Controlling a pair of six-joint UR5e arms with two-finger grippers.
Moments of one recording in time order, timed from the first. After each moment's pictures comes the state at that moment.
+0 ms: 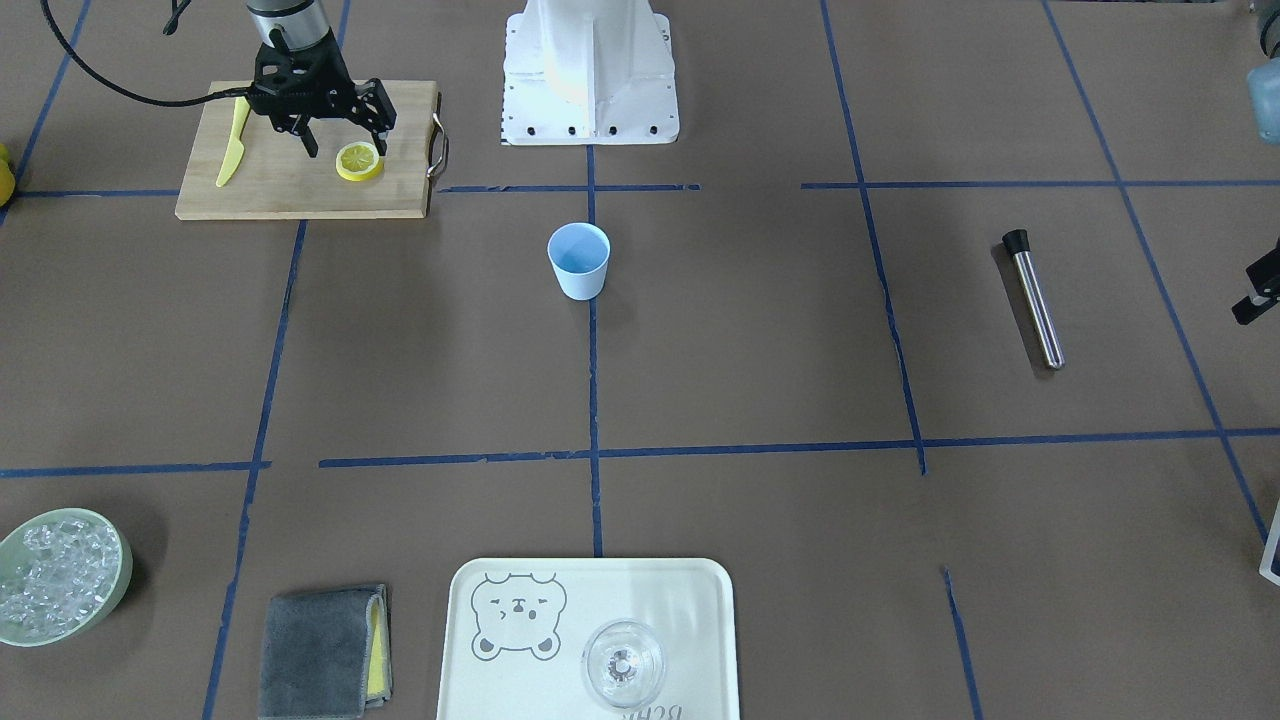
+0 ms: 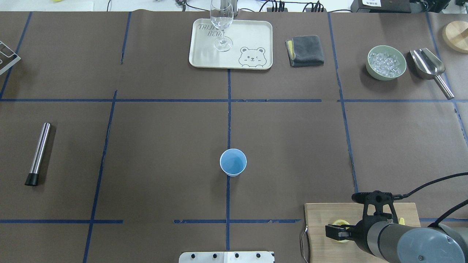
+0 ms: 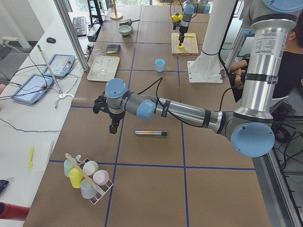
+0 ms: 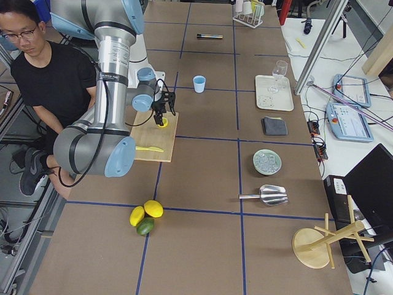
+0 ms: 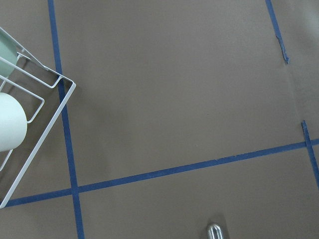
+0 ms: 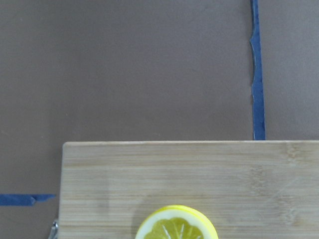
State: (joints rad) left arm -1.42 -1.68 -1.68 -1.80 -2.39 -0.23; right arm 0.05 -1.79 2.23 -1.22 1.47 1.56
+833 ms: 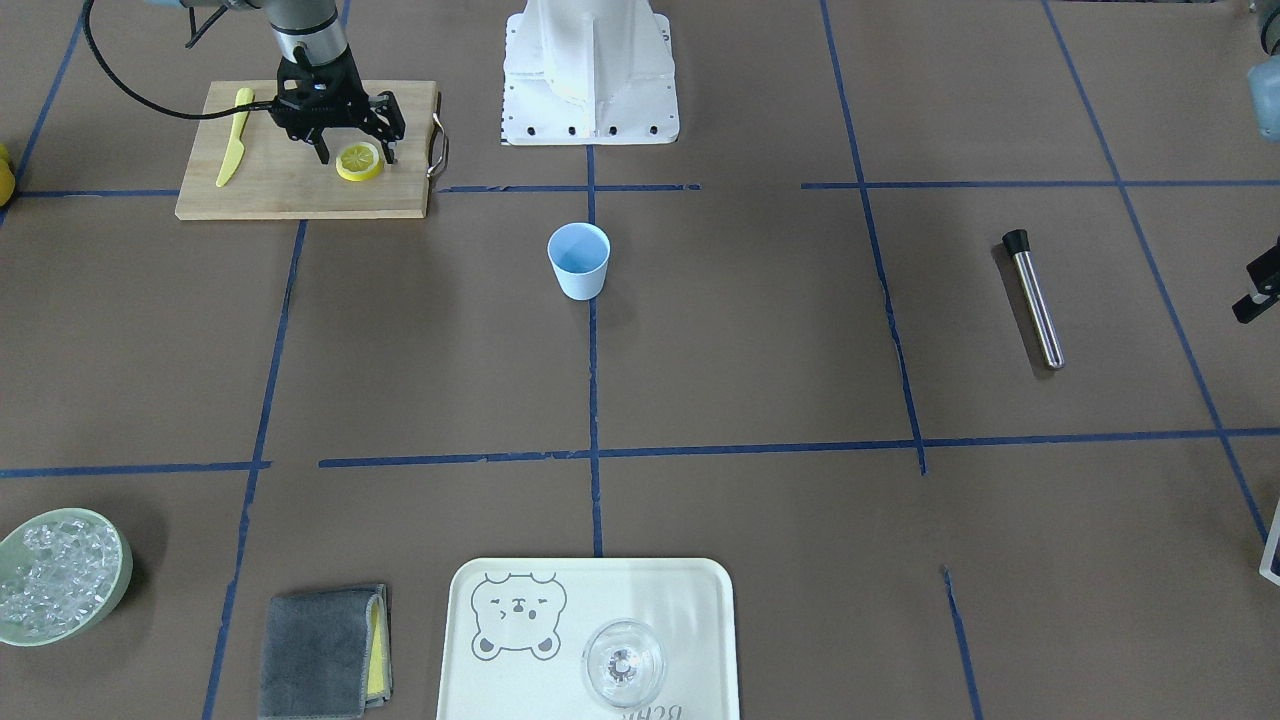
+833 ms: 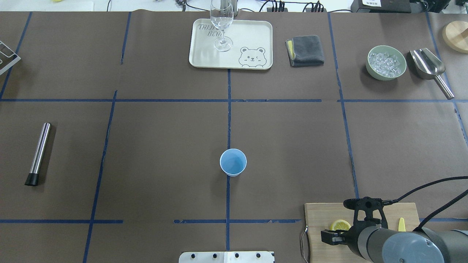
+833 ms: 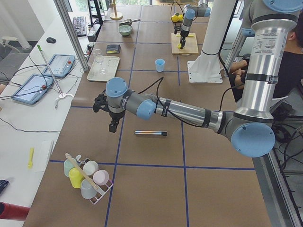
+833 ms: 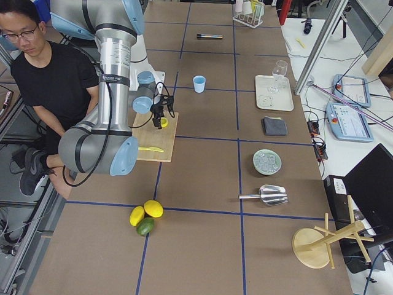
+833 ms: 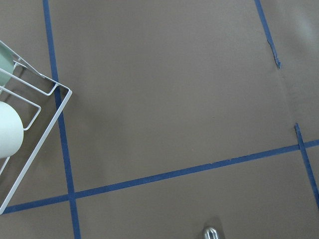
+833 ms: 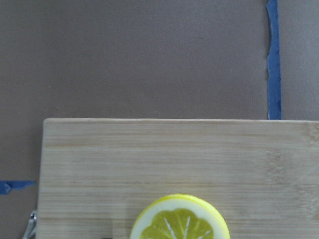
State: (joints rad) left arm -1.42 -1.67 -1.69 -1.81 -2.39 -0.23; right arm 0.03 -1.74 2.18 -1.24 1.47 1.56
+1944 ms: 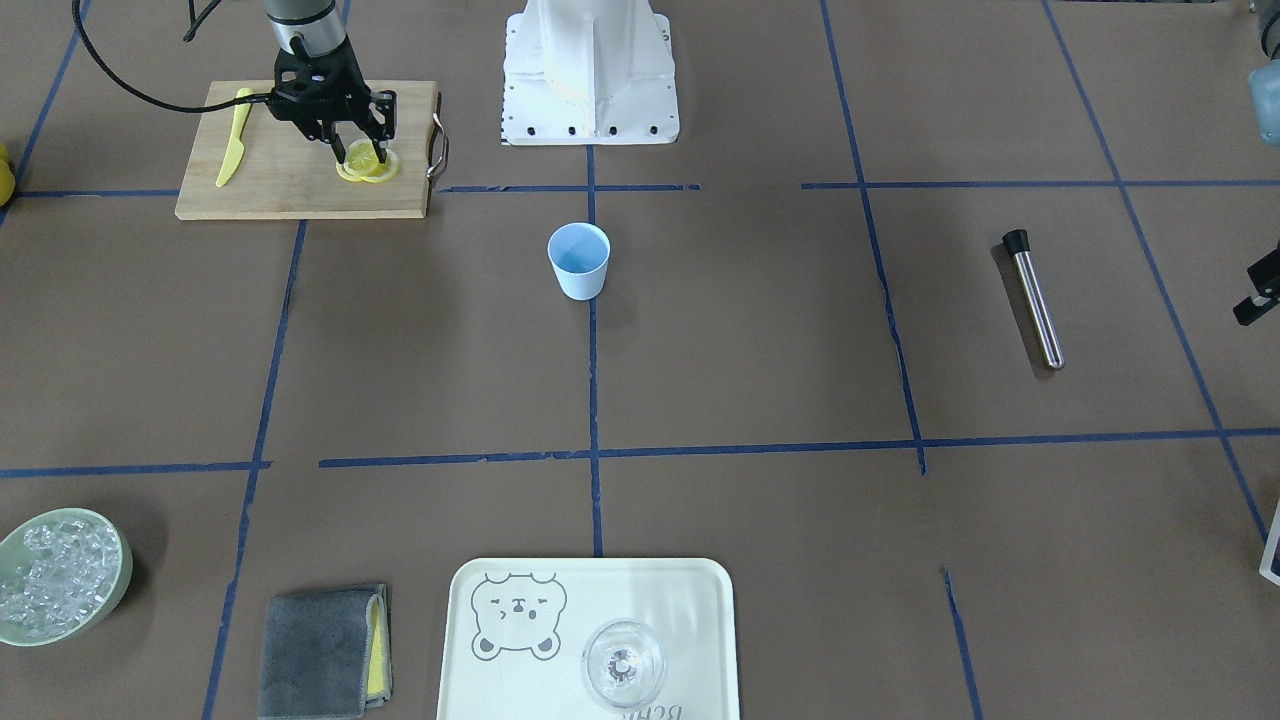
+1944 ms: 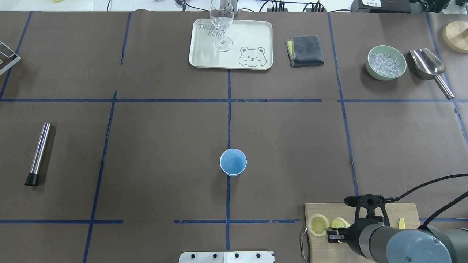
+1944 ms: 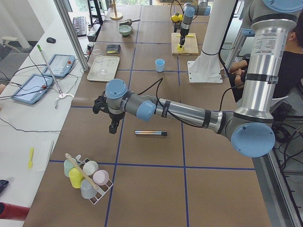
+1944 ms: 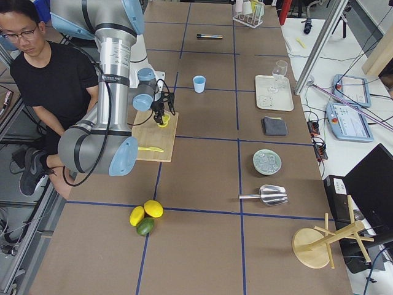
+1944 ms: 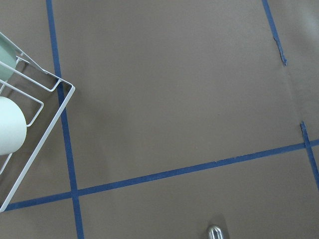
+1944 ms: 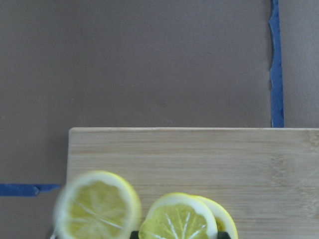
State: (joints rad) left arm -1.42 -1.67 -1.68 -1.81 -2.39 -0.23; right arm 0.04 -1.75 2.21 -1.25 1.48 1.56
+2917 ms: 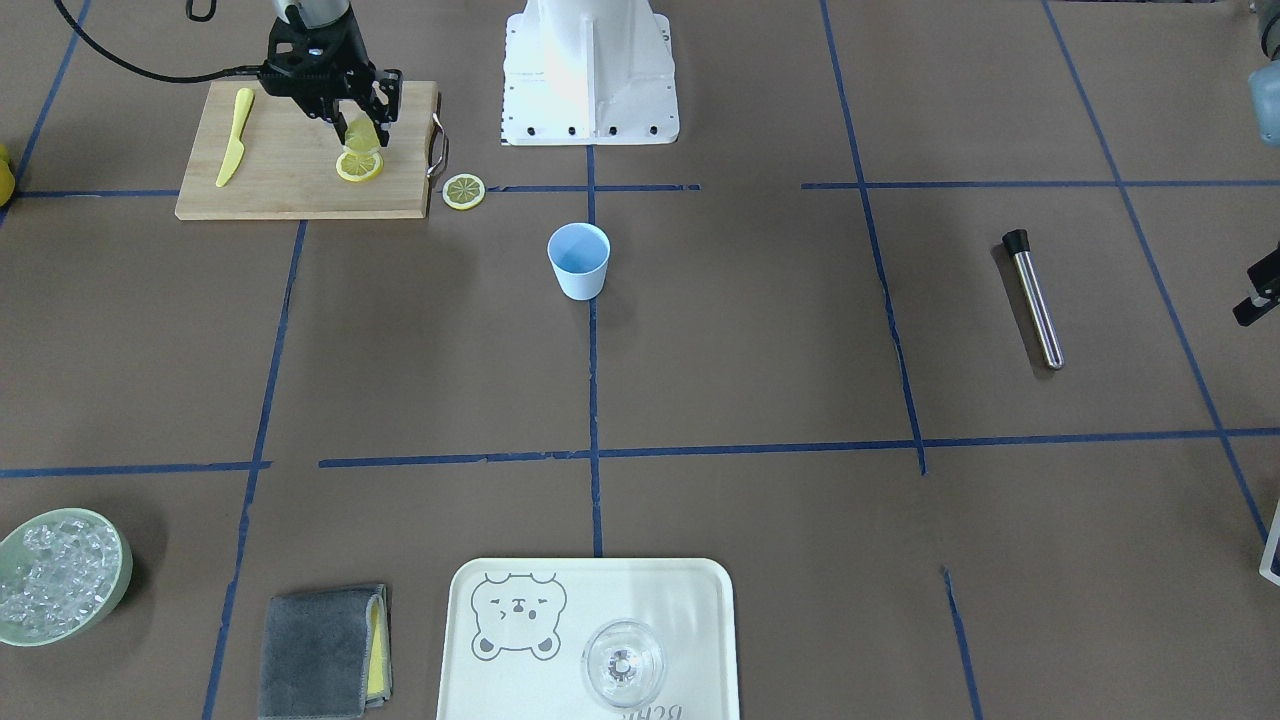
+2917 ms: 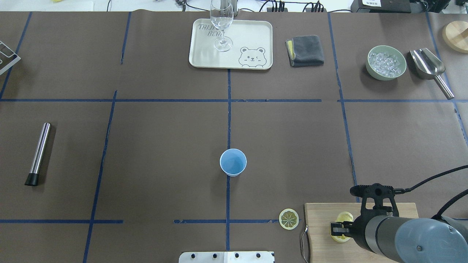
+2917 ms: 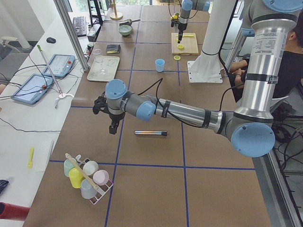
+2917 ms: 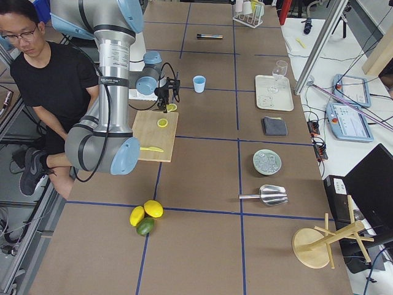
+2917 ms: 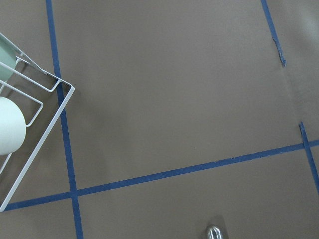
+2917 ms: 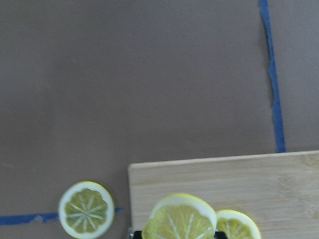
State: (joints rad) left arm -1.42 -1.67 -1.67 -1.81 -2.39 -0.23; right arm 0.18 -1.55 2.32 -1.56 1.59 1.55
